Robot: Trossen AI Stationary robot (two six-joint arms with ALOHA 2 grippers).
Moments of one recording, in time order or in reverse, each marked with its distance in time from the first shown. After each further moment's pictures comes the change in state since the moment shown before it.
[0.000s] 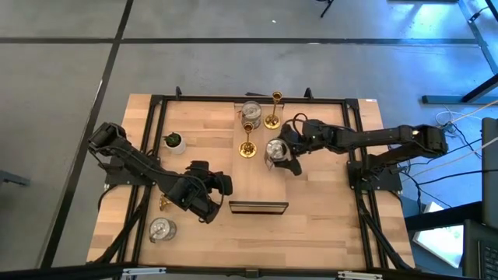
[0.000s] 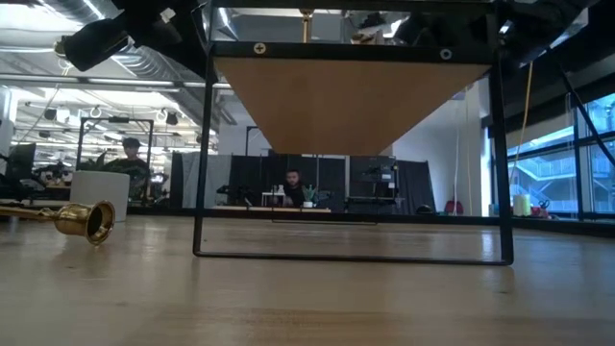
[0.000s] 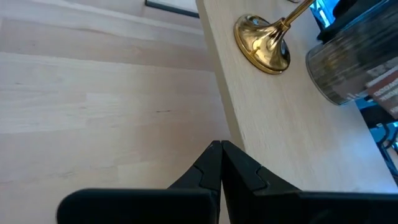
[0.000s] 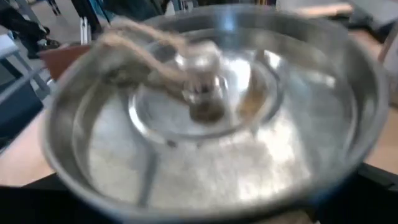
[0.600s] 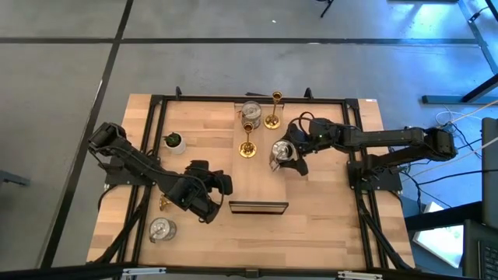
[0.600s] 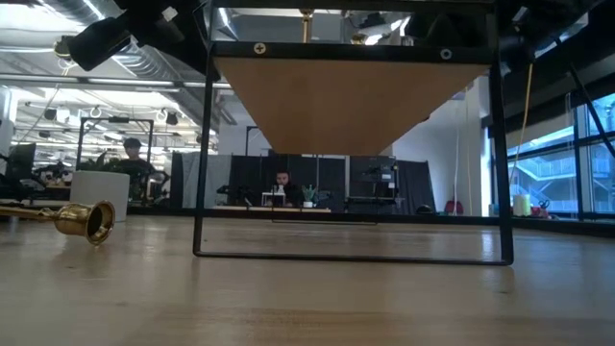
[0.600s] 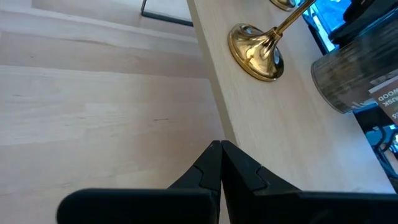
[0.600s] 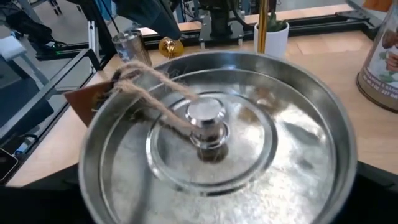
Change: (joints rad) left arm 0.000 0.000 0.000 0.000 -0.033 0.019; right arm 0.000 -0.114 0.000 -0.120 -0.001 0.006
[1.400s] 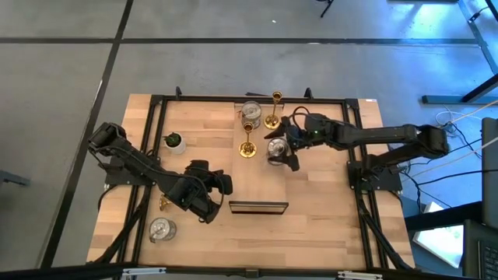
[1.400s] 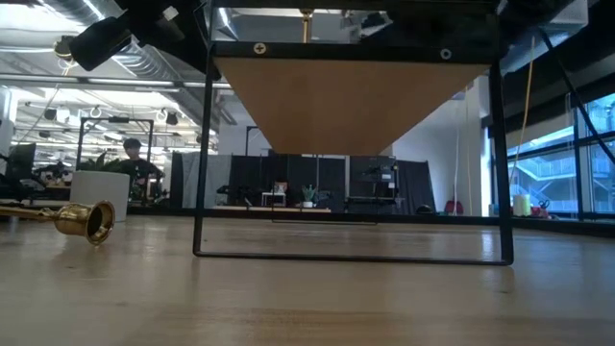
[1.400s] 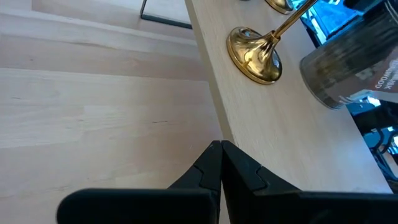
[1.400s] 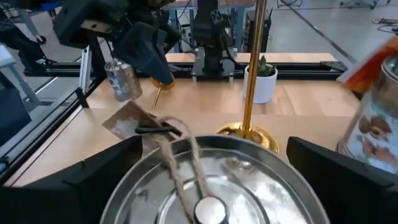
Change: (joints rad) left arm 0.000 0.000 0.000 0.001 -0.009 -0.001; right arm -0.001 0.097 0.105 0.104 0.021 -0.063
